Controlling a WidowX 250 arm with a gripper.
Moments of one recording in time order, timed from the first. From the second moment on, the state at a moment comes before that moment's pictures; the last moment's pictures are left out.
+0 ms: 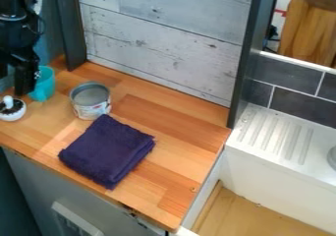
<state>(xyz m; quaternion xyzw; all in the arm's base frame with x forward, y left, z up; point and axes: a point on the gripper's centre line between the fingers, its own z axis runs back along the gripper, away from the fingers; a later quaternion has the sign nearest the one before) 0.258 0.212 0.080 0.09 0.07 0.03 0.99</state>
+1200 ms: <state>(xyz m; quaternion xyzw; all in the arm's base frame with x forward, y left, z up) 0.259 0.242 0.023 0.05 0.12 0.04 0.99</state>
